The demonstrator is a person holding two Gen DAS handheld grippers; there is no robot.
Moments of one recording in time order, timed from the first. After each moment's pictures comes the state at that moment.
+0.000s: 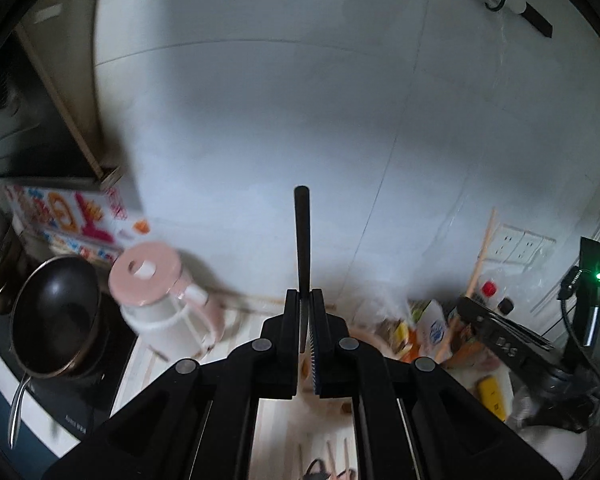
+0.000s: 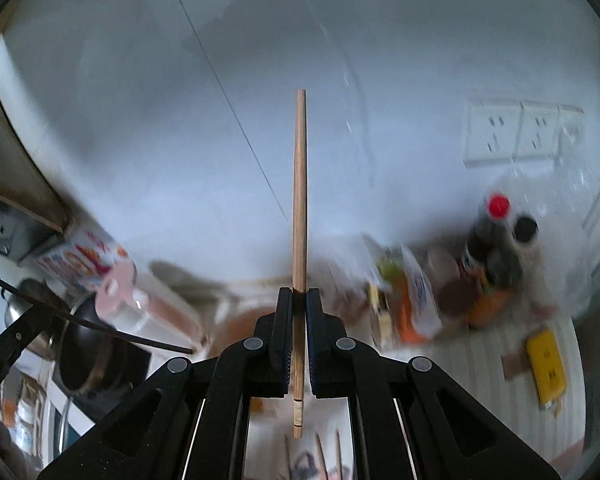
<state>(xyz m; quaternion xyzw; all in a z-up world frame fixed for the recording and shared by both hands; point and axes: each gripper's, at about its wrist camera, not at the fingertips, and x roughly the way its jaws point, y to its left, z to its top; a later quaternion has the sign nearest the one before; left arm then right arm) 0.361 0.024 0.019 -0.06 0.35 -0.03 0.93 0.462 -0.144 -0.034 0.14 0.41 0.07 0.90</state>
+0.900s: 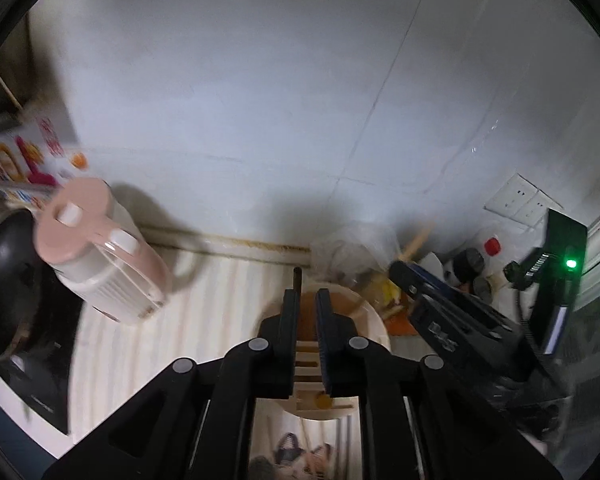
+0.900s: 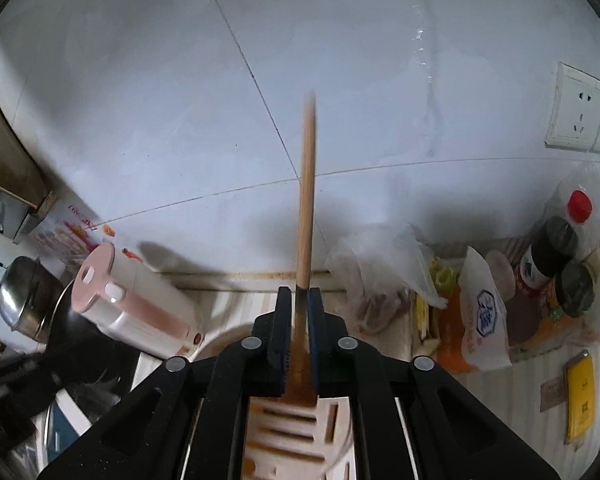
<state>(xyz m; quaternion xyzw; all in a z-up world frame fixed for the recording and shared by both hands) 0.418 0.006 -0.050 -0.07 0.46 -0.07 0.88 0.523 -0.110 -0.114 0.12 0.45 0.11 0.88</state>
